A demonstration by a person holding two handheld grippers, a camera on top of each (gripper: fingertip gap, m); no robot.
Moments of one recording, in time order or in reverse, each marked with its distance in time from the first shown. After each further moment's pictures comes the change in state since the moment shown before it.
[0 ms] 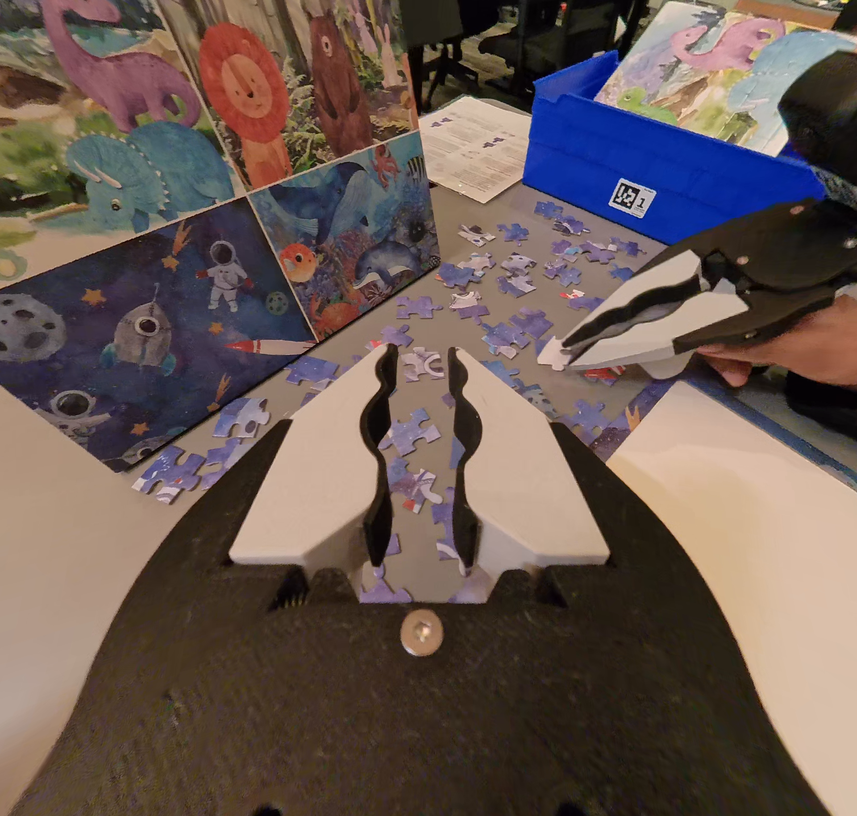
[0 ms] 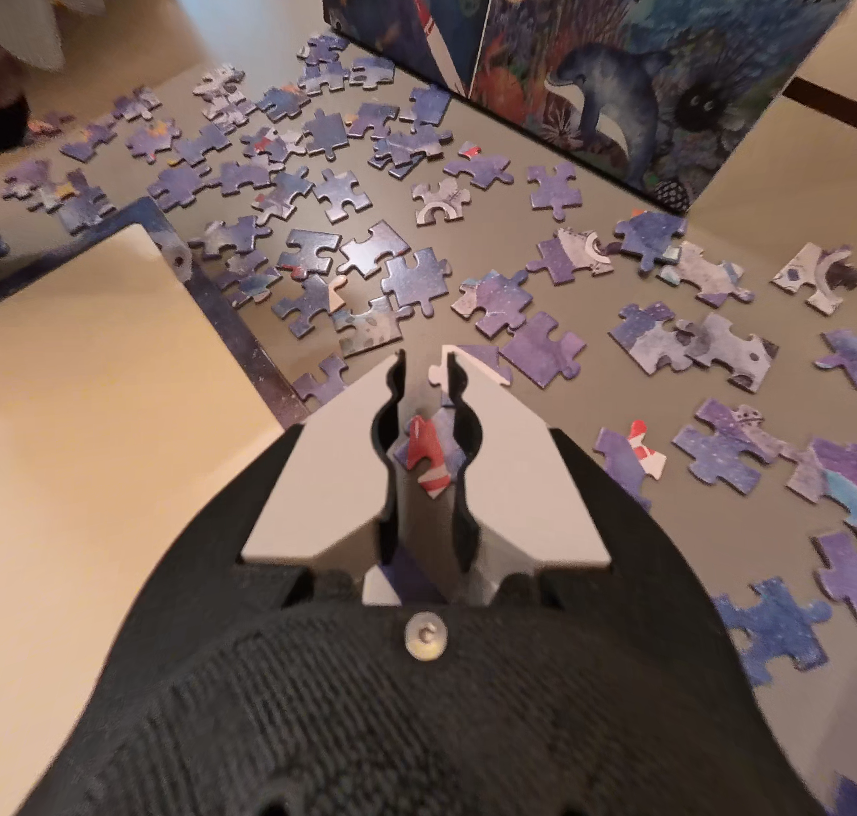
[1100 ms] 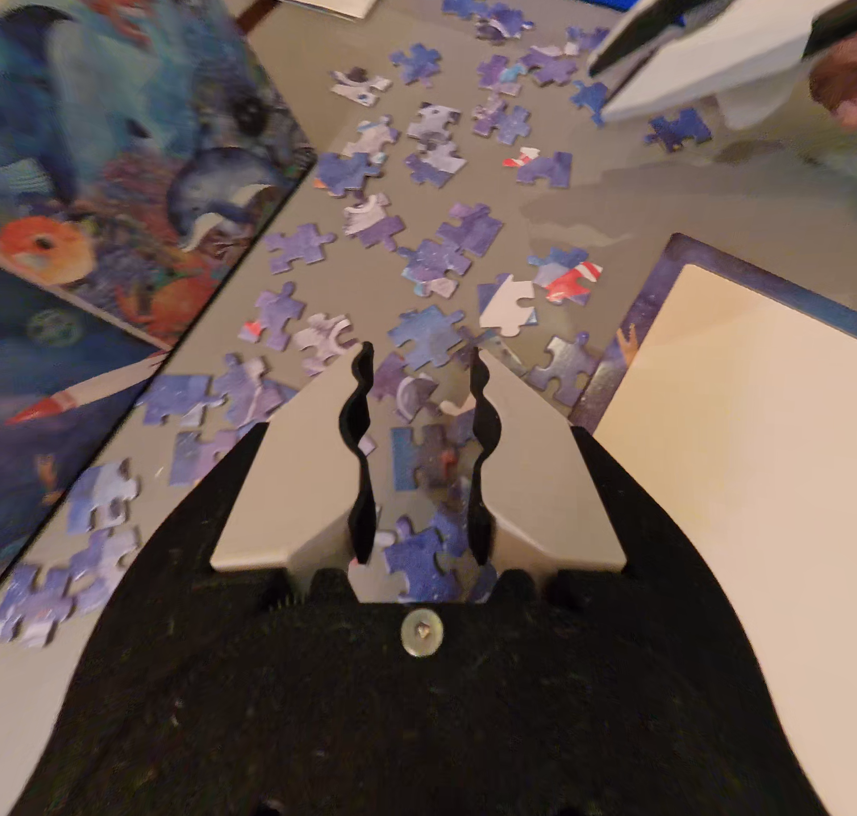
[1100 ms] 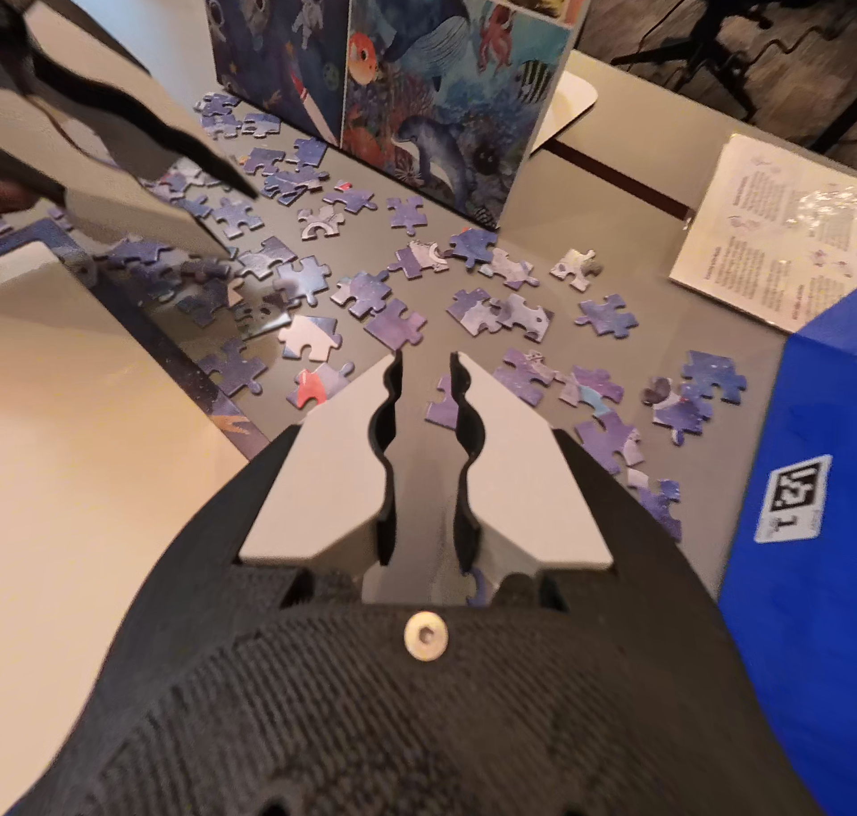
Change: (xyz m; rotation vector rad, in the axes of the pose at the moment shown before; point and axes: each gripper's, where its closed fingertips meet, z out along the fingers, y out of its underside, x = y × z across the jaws) left arm 0.047 0.052 0.065 -0.334 0.166 0.206; right arm 0.056 -0.007 -0.065 0.091 0.202 -0.029
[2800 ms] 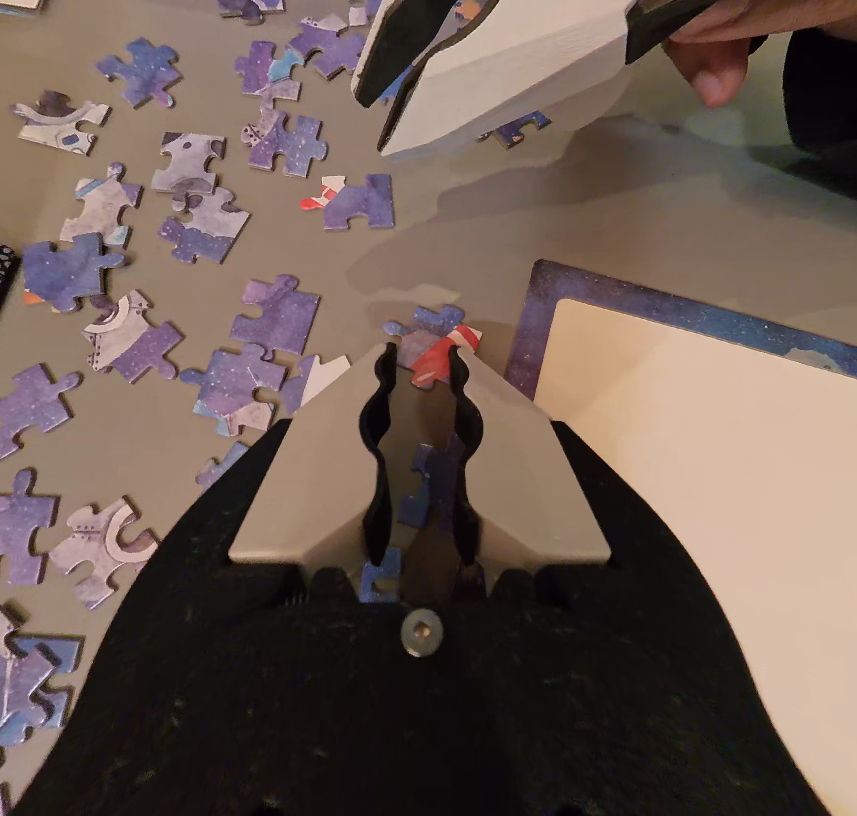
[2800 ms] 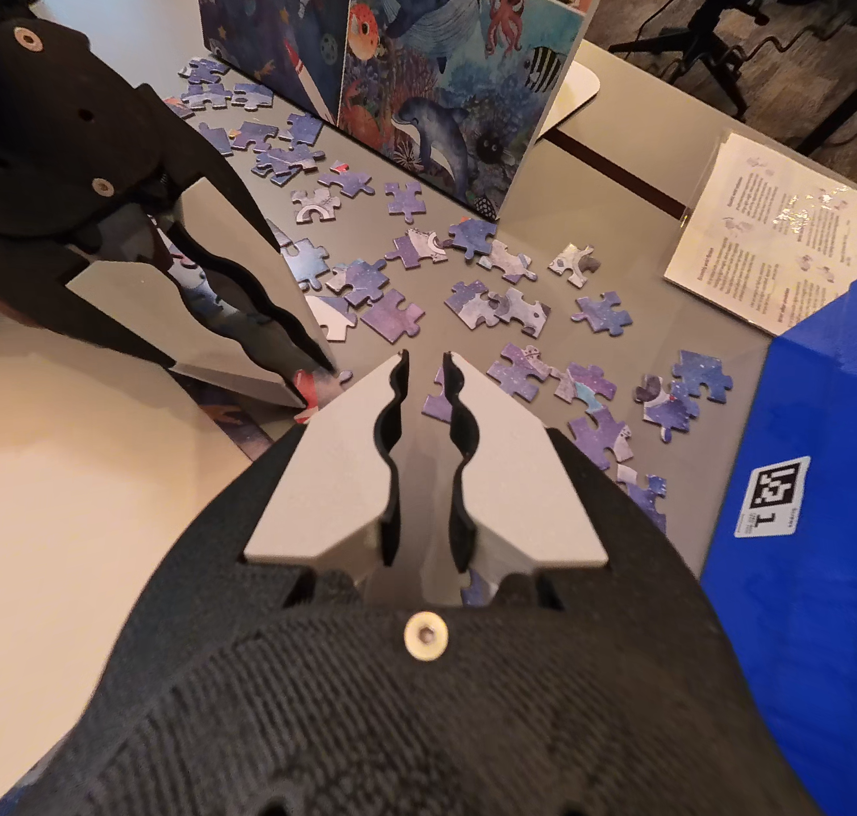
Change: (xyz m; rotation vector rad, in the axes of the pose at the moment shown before) left arm 0.084 -0.011 0.068 -0.099 0.271 0.155; right arm -0.001 0.002 -0.001 -0.038 0.023 -0.044
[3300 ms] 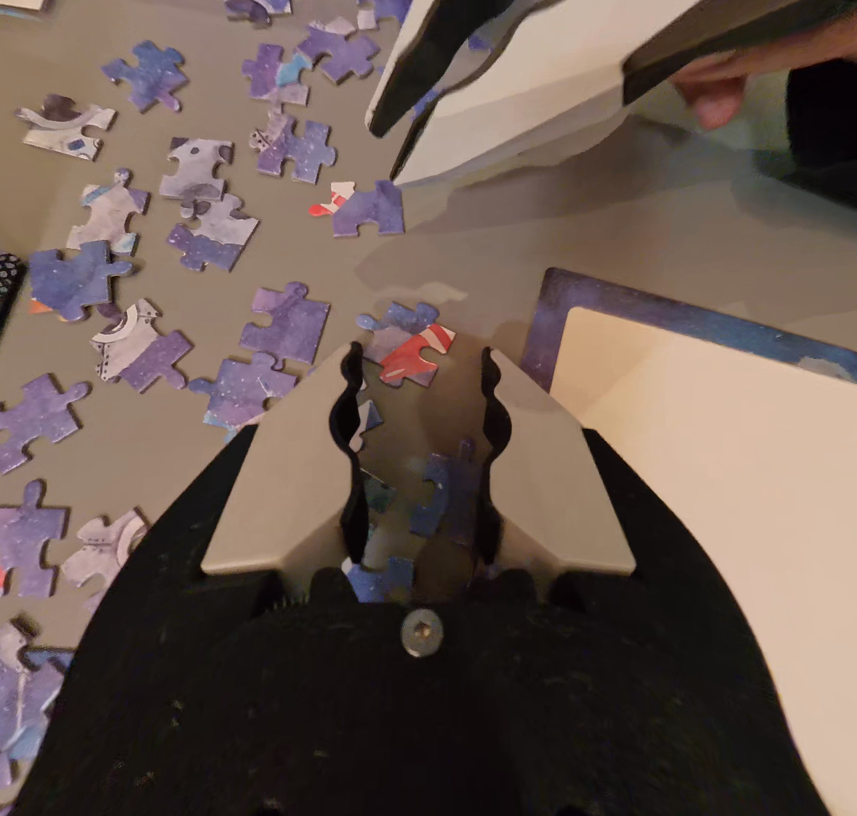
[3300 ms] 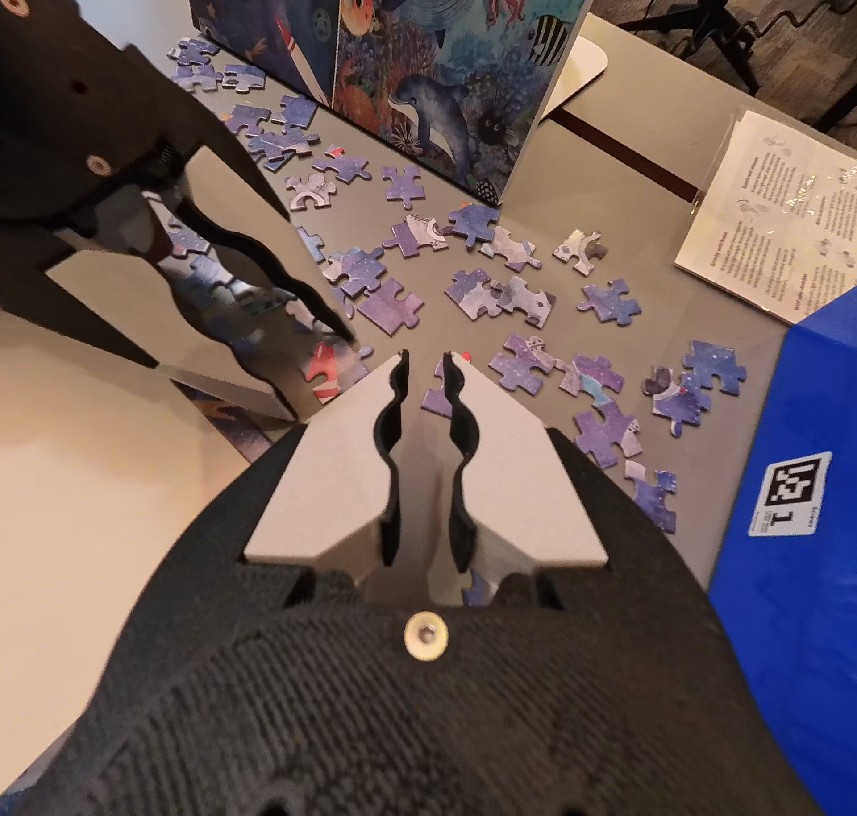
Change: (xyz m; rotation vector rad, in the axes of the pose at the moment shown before) left arm -0.005 -0.003 0.003 -0.009 0.003 -0.001; right arm 0.001 0.007 0.005 -0.023 -0.006 0.012
